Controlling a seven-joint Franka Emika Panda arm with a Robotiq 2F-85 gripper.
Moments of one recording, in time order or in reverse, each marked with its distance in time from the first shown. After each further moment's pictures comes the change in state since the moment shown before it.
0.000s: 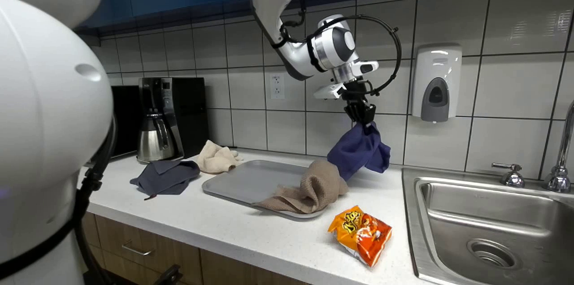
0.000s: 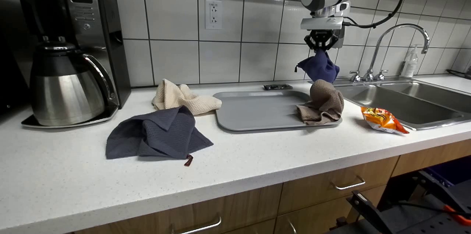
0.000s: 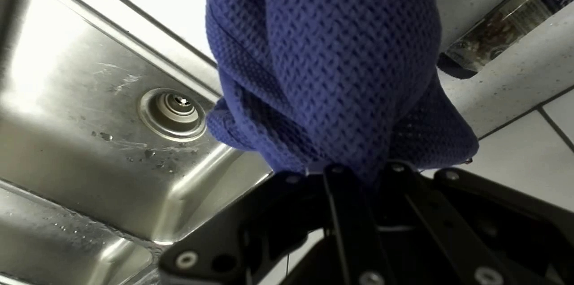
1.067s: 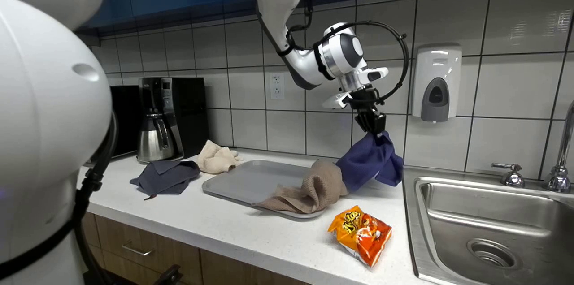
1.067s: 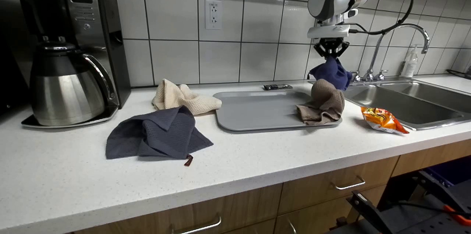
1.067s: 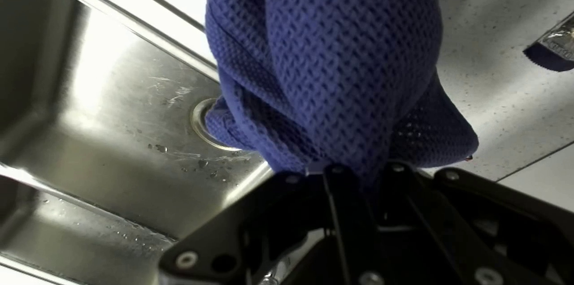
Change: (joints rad) arm -0.009 0.011 -0.034 -0.048 -0.072 0.003 0.115
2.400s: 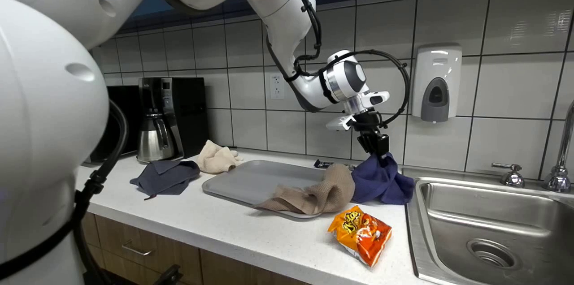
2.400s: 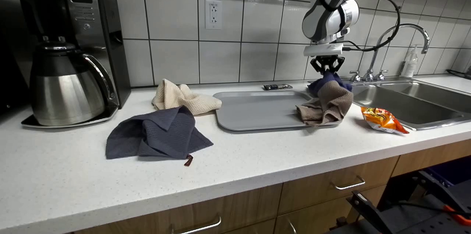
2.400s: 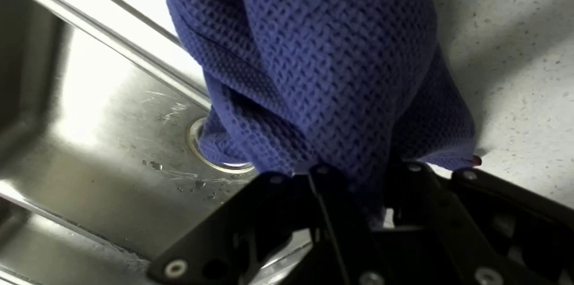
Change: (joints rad) arm -0.024 0.171 0.010 0.109 0.002 -0.002 0.002
